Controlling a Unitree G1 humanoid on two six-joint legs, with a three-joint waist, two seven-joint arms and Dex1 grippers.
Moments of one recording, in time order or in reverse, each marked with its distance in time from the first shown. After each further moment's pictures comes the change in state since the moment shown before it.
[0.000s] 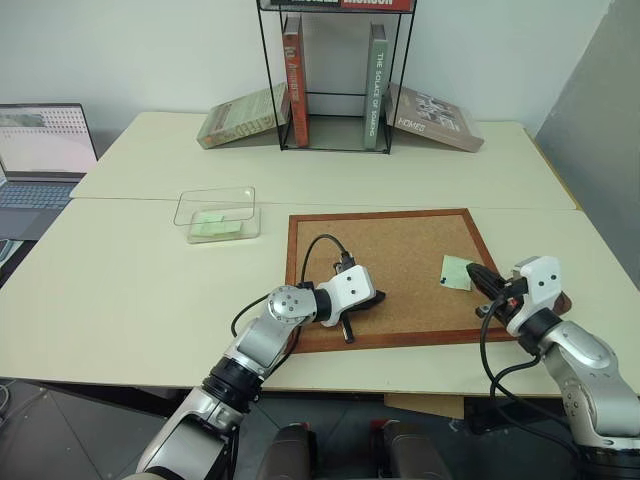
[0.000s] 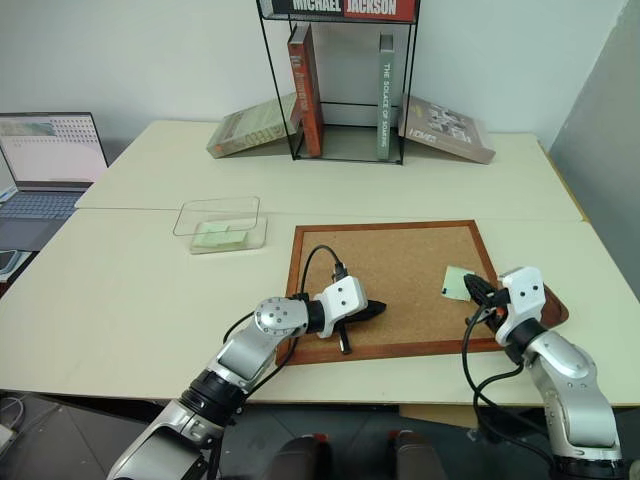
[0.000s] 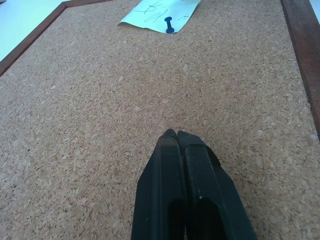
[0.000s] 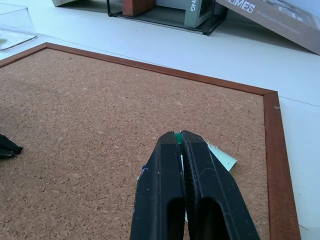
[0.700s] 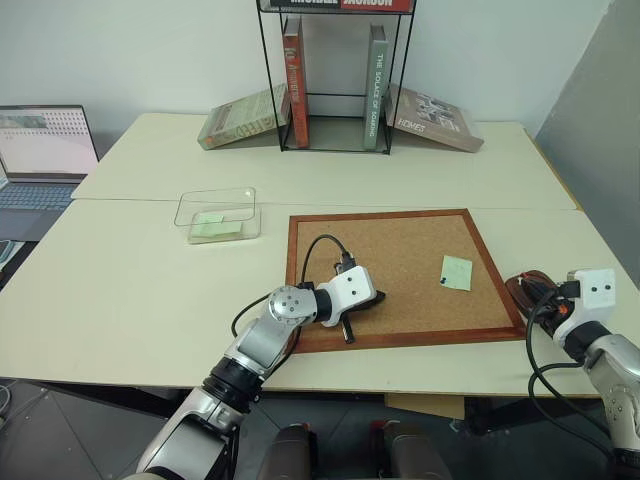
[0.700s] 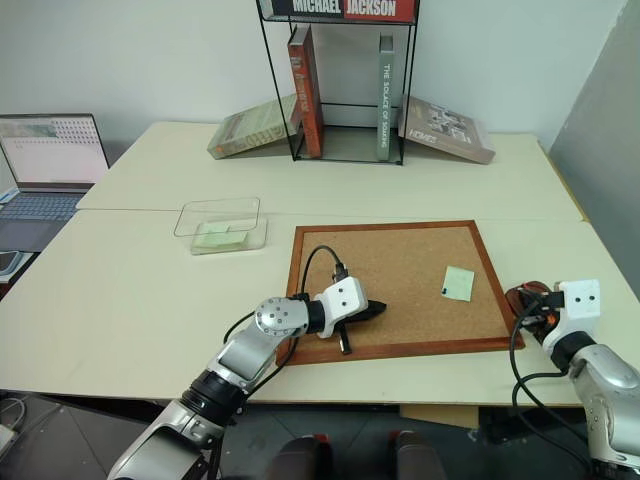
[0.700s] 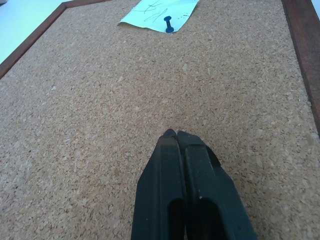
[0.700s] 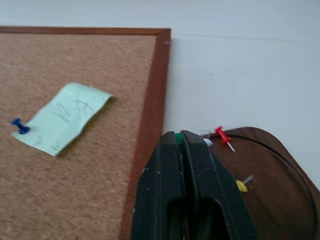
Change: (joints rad) left arm 0.002 -0.002 -0.002 0.003 0.011 -0.011 0.002; right arm 0.040 -0.077 -0.182 0.128 0.053 0.145 -0.075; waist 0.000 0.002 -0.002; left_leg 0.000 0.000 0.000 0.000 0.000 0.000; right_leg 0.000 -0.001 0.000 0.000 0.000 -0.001
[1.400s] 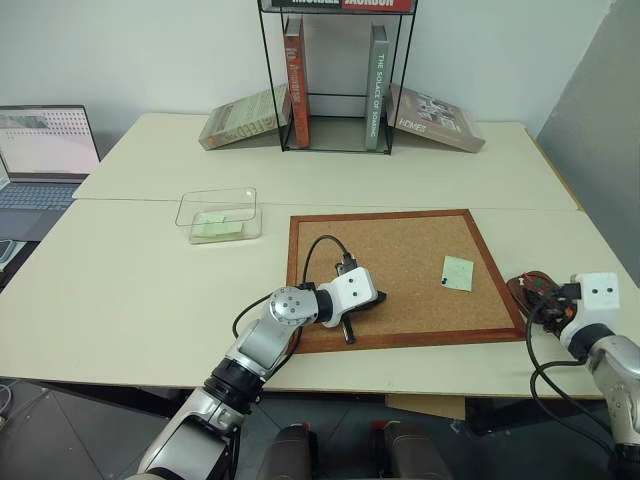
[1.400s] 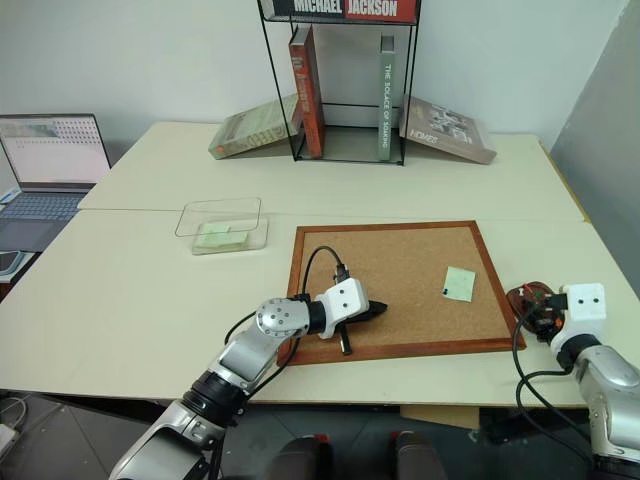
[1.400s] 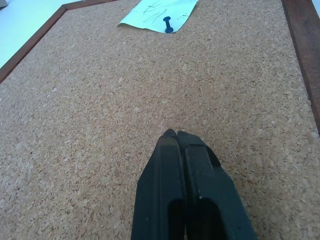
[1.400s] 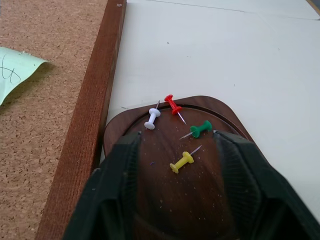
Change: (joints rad) left arm 0.006 -0.007 0.000 0.000 0.016 -0.010 0.001; right arm -0.031 -0.007 -0.003 0.066 -0.074 -0.002 -0.058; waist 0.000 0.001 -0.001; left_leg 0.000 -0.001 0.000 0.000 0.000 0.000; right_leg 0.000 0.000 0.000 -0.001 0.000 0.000
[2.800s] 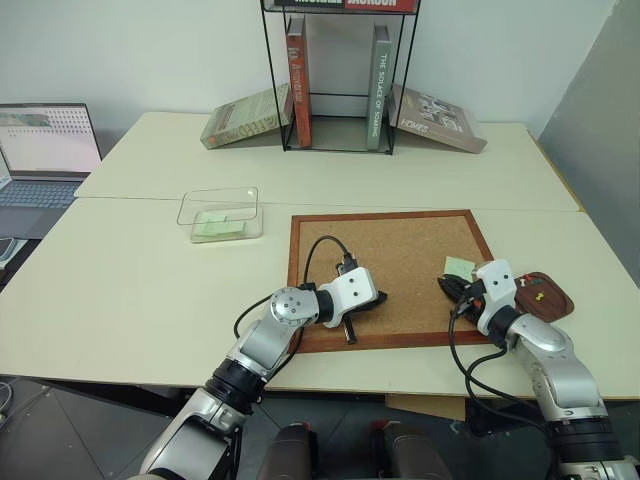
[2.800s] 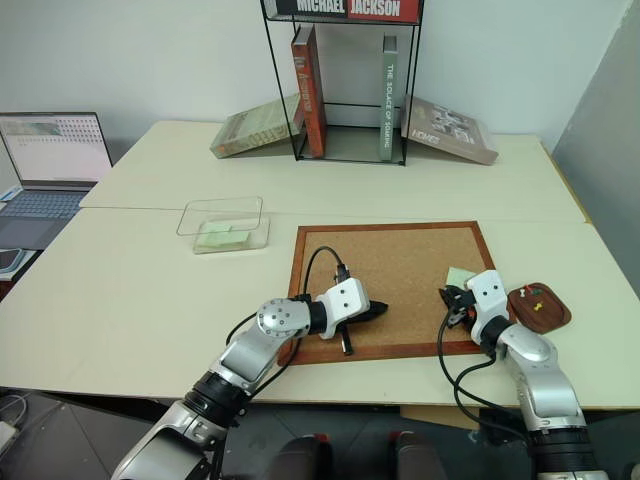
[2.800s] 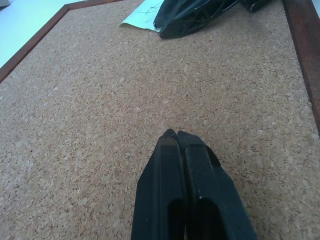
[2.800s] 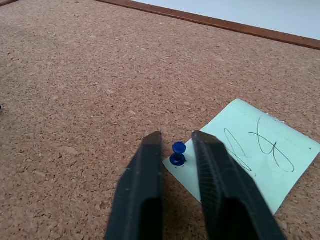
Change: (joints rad) left arm 0.001 -0.010 0.006 0.004 0.001 0.000 0.000; right arm -0.139 0.097 0.342 0.071 -0.082 -0.194 0.152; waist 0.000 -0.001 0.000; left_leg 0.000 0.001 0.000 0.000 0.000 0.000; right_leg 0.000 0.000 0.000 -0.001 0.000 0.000
